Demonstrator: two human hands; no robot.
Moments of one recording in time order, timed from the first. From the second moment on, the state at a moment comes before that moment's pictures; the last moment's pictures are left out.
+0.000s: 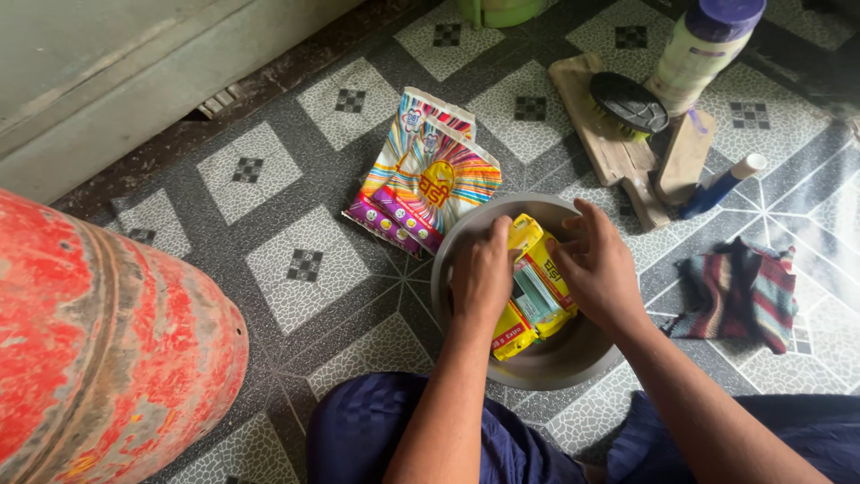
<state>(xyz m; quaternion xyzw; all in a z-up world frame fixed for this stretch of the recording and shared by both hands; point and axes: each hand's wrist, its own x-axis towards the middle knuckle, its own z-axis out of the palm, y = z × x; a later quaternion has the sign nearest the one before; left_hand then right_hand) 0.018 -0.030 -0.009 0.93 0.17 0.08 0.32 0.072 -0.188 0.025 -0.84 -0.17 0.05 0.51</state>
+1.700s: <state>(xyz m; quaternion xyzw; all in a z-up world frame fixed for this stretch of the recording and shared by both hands) 0.019 -0.037 0.009 0.91 0.10 0.20 0.35 0.133 -0.278 0.110 -0.94 -0.20 0.18 0.23</state>
